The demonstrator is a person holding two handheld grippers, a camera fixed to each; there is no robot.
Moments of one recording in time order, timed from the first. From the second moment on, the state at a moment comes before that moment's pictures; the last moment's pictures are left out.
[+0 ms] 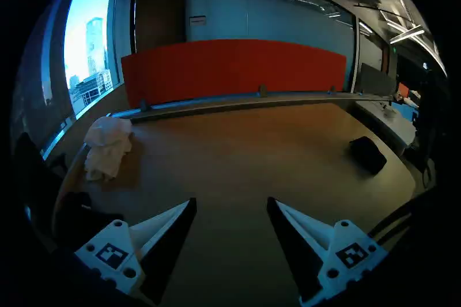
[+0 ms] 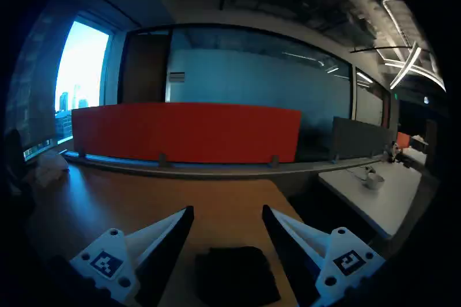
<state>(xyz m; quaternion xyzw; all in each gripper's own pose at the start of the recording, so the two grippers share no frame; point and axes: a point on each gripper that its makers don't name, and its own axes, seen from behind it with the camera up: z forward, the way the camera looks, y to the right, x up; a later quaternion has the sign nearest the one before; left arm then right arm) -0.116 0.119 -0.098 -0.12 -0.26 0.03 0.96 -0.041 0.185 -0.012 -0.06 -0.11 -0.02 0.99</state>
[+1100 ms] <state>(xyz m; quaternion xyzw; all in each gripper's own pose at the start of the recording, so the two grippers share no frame) -0.026 0.050 -0.013 -0.05 -0.08 0.01 1.00 0.010 0.108 0.001 -0.02 -0.07 -0.02 1.00</state>
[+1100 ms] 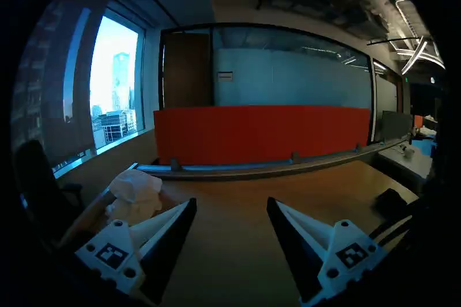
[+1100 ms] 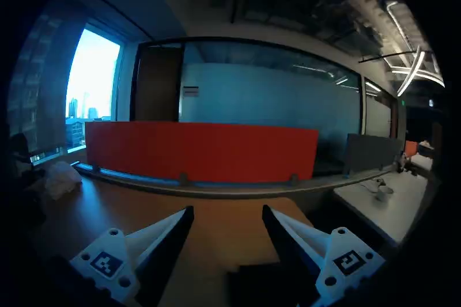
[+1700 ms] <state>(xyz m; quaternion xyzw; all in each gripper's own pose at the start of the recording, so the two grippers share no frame) -0.002 0.029 0.003 -0.05 -0.05 0.00 1.00 0.034 0.018 0.011 0.02 -0.04 0.01 1.00</state>
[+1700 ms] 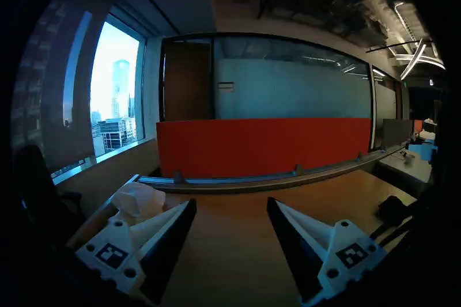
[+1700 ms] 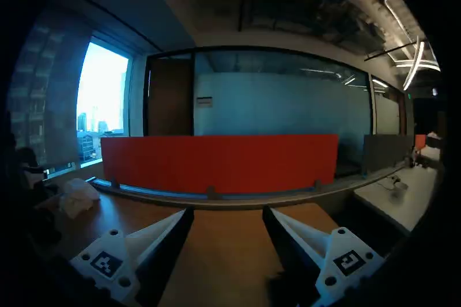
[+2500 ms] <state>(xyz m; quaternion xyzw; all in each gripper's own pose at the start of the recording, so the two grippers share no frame) -0.009 0.012 0.000 -0.04 -0.03 -0.01 1.00 0.050 -0.027 0.014 0.03 -0.04 0.02 1.00</state>
